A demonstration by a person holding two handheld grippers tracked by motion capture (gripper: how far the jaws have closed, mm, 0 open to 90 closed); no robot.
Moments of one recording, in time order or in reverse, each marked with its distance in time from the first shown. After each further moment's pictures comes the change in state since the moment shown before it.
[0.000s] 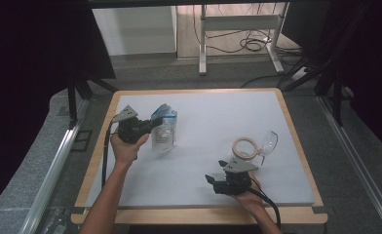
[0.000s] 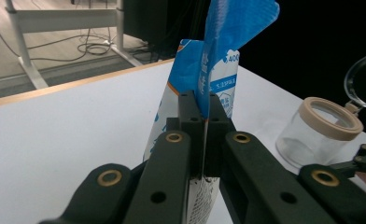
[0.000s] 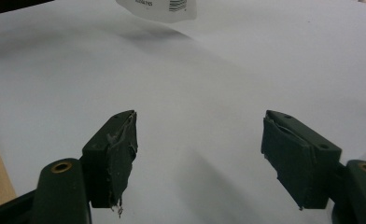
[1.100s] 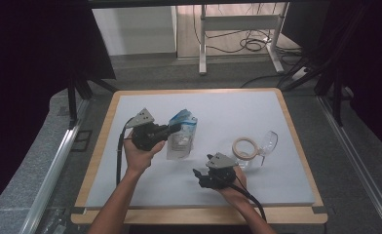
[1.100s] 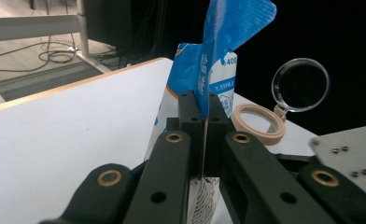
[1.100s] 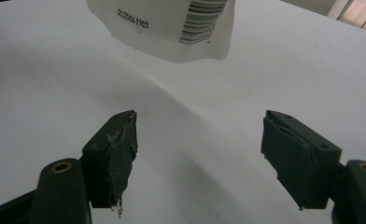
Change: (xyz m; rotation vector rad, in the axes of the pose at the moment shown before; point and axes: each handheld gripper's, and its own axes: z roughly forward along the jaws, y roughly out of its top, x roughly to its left) left arm -0.066 0.020 0.006 -0.003 -0.115 0.045; right arm 0.020 0.023 0.036 0.011 -0.073 -0.067
